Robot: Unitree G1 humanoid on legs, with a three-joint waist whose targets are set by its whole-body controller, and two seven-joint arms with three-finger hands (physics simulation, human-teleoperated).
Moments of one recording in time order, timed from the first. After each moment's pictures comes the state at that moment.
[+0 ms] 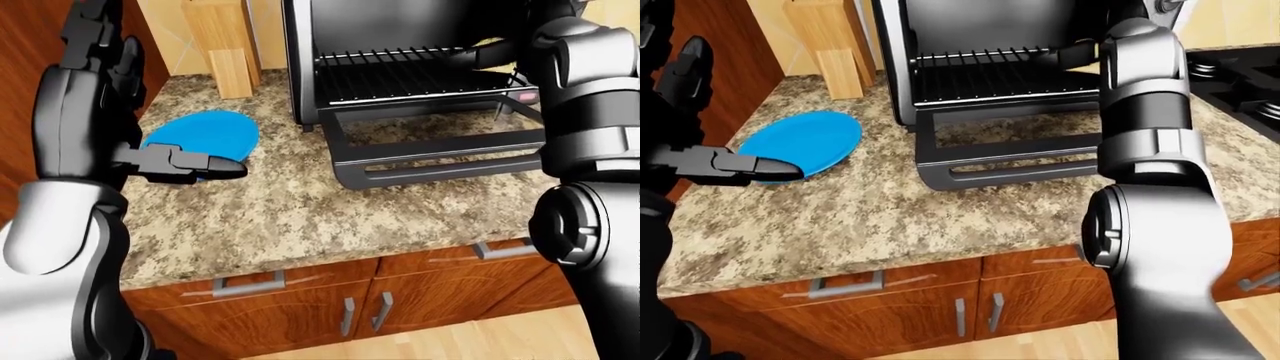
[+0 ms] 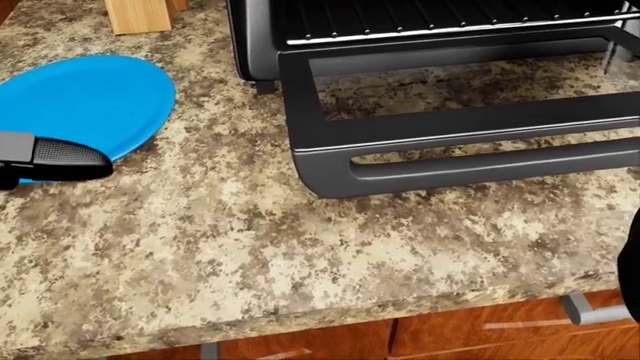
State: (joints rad) left arm -0.59 0.39 0.28 -0.81 -0.03 1.00 -0.13; right arm -1.49 -0.52 -0.14 1.01 -0.22 0.68 0.03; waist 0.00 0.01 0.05
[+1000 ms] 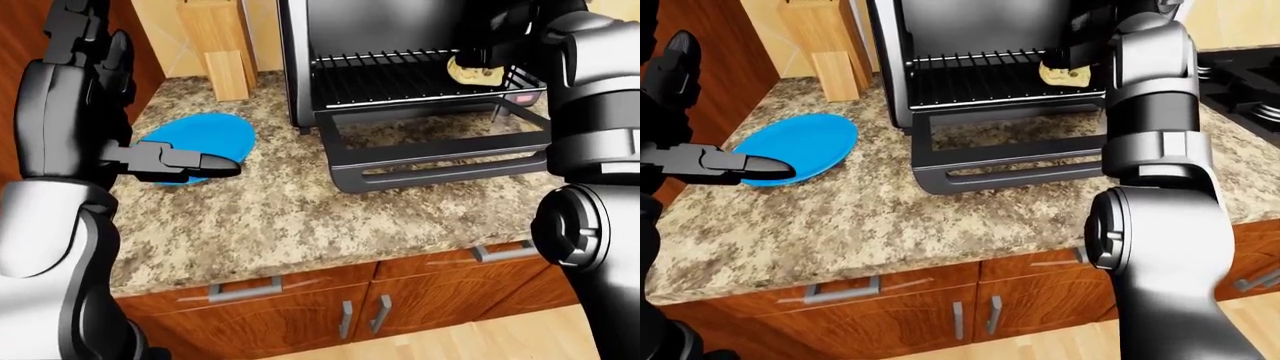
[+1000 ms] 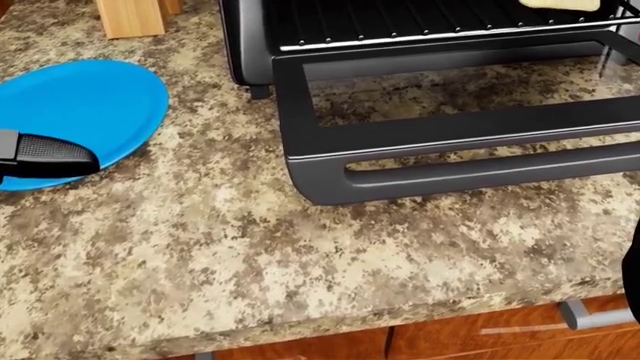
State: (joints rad) left arm -0.59 0.41 0.30 -0.82 -0.04 1.01 -0.13; right arm -1.48 -0.53 -0.14 0.93 -0.26 0.74 0.06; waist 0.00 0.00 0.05
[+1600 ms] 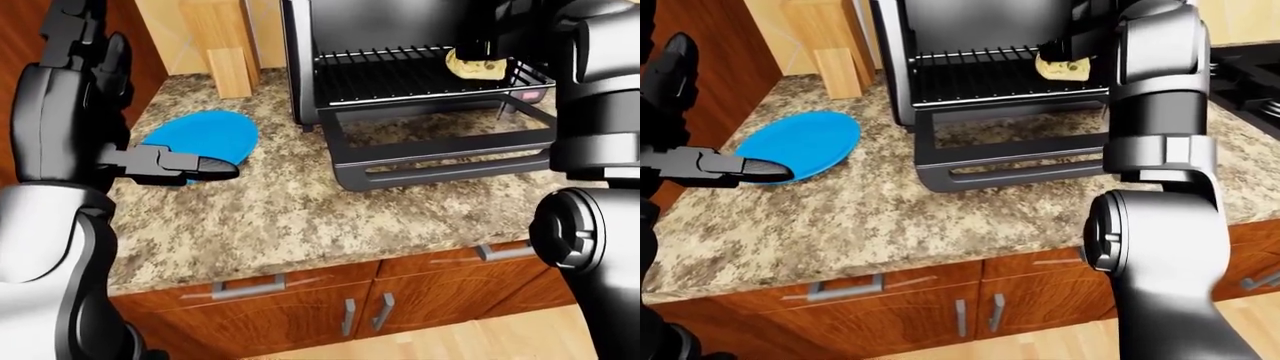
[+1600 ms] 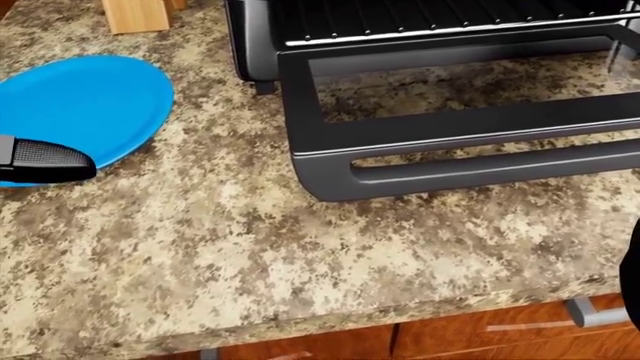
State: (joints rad) left arm -0.58 0.42 0.31 -0.84 -0.05 1.02 -0.13; right arm -1.46 -0.53 -0.13 0.78 -0.29 0.85 0.16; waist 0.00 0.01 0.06
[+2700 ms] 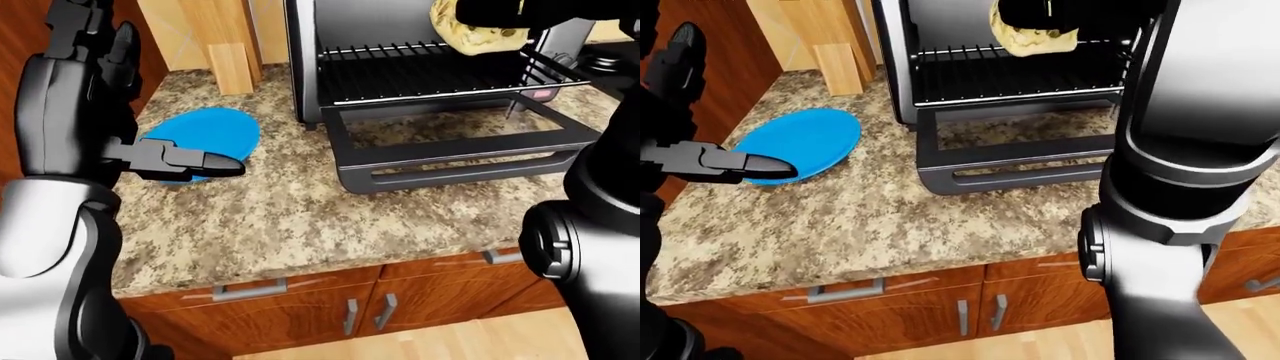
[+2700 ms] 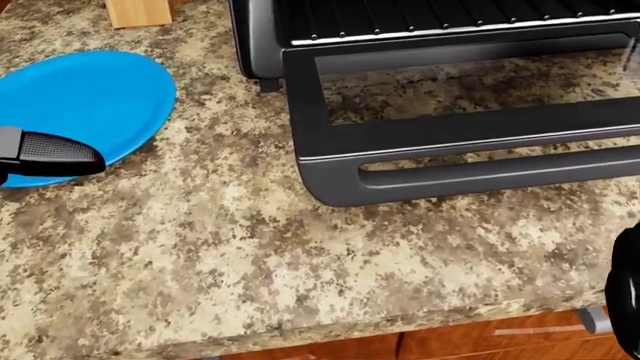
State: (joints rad) left arm -0.61 0.40 0.30 -0.82 -0.09 0.99 -0.13; right arm -1.40 -0.50 -0.03 -0.23 -0.42 1.49 0.54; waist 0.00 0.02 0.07
